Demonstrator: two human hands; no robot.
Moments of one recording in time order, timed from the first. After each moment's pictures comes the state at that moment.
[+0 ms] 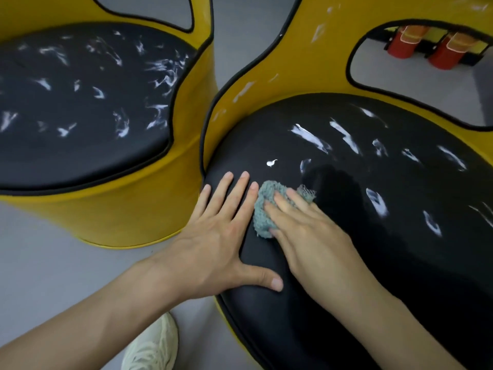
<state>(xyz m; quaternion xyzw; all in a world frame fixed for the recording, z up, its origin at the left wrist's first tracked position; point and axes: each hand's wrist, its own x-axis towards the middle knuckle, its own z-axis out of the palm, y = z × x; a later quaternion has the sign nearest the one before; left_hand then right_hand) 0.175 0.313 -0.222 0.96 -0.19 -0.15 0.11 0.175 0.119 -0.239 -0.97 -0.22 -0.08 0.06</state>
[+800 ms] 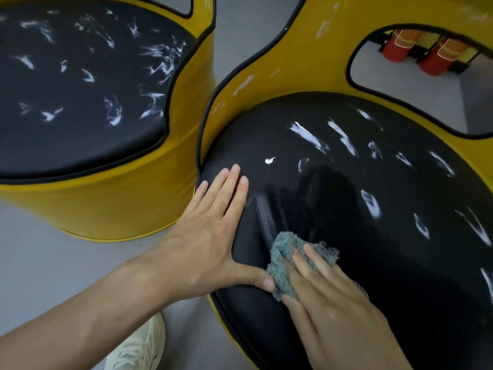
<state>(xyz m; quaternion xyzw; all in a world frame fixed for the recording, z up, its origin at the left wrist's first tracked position) 0.173 0.320 -0.225 0.96 -0.19 -0.13 0.15 0.095 0.100 -0.227 -0.97 -0.22 -0.05 0.07</state>
